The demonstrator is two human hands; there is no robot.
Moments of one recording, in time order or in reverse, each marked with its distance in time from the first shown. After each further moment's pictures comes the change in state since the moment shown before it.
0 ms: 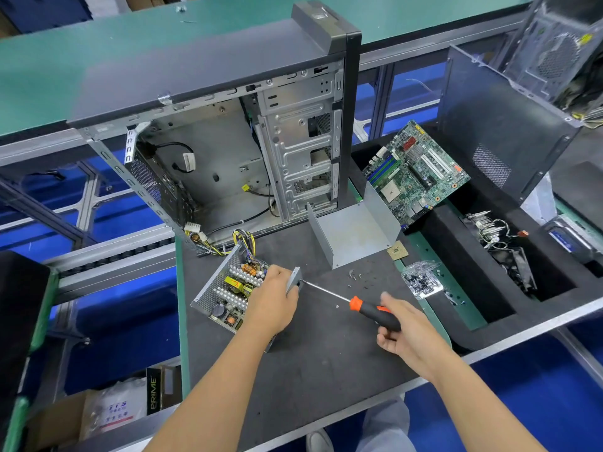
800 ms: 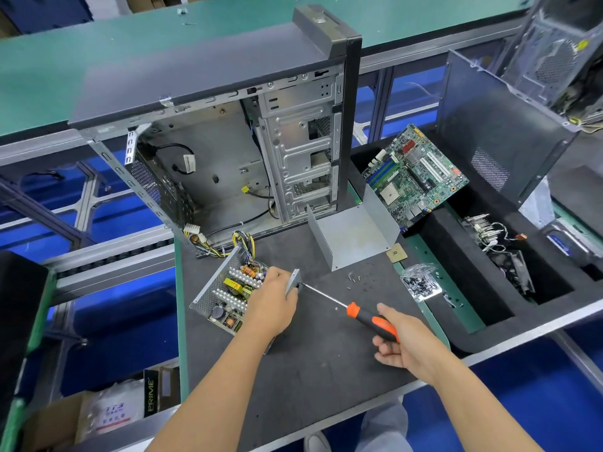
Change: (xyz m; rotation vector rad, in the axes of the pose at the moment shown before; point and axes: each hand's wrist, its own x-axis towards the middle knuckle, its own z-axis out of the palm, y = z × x) left_hand 0.000 -0.001 0.002 0.000 0.008 -0.006; right_hand 0.001 0.001 -0.004 -0.181 0.031 0.130
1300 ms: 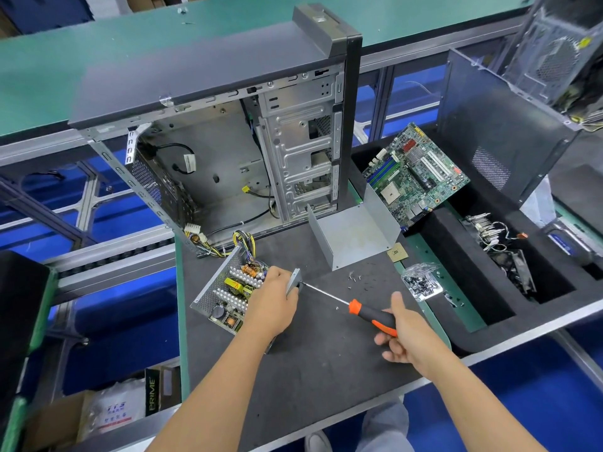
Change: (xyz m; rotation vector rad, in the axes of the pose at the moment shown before) left_hand 0.000 0.000 0.000 -0.006 -0.007 -0.005; right_hand -0.002 -0.009 0.008 -0.153 0.100 -0.058
